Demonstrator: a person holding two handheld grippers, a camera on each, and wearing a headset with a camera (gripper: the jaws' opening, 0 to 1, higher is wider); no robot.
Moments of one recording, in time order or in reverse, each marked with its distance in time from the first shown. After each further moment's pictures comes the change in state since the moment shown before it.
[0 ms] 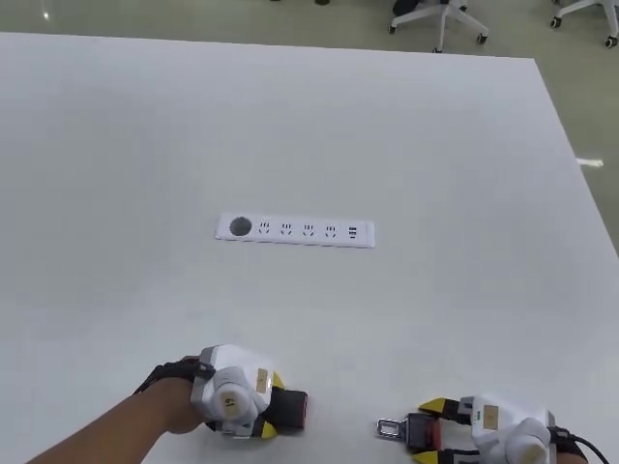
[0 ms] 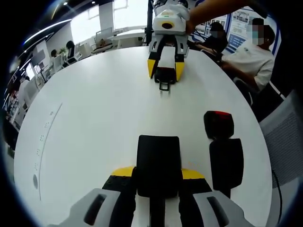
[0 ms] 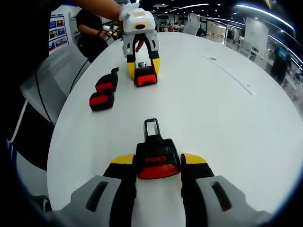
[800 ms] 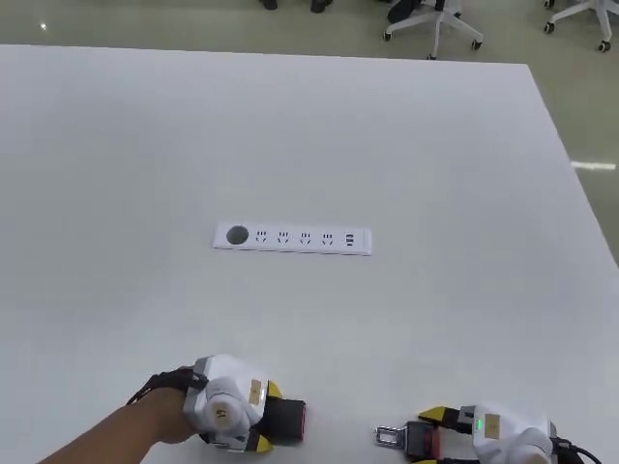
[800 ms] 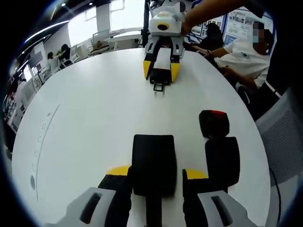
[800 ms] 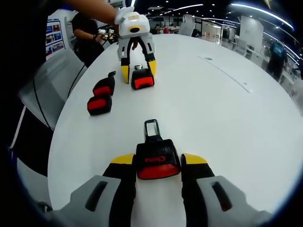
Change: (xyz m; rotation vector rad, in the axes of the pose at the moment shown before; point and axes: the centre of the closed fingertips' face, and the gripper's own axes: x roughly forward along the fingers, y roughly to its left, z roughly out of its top) left arm -0.001 -0.006 0.000 0.000 -0.023 -0.038; right arm 0.003 -0.002 0.003 0.043 -0.023 -0.026
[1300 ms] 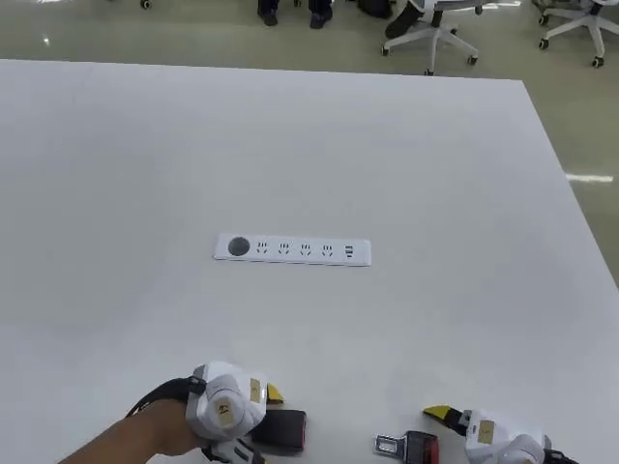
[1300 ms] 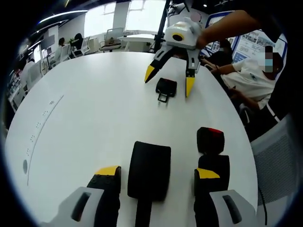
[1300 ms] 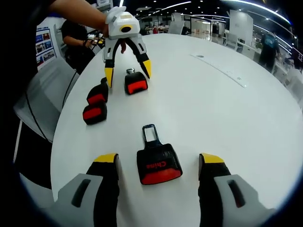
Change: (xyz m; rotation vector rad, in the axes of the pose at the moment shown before) left arm -0.011 -0.006 0.016 -0.146 -0.055 -0.015; right arm -0.004 0.000 0.011 0.084 -0.011 -0.056
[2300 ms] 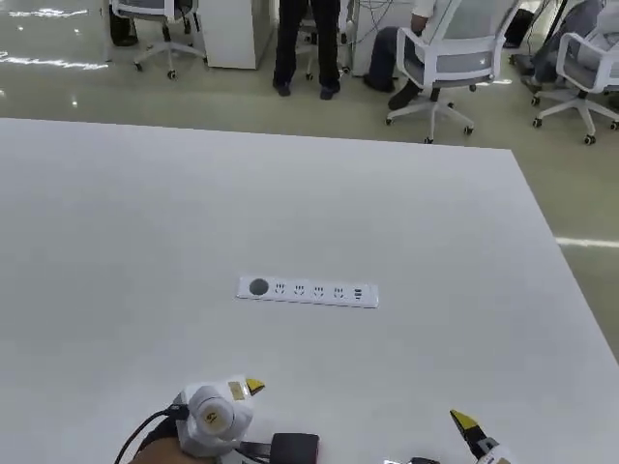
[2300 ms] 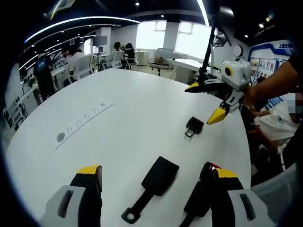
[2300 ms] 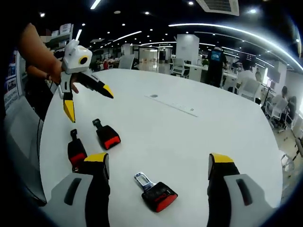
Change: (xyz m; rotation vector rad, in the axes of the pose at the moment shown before) left arm -0.082 0.003 0.030 -0.314 -0.249 0.358; right arm -0.051 -0.005 0.079 0.202 -0.321 -0.465
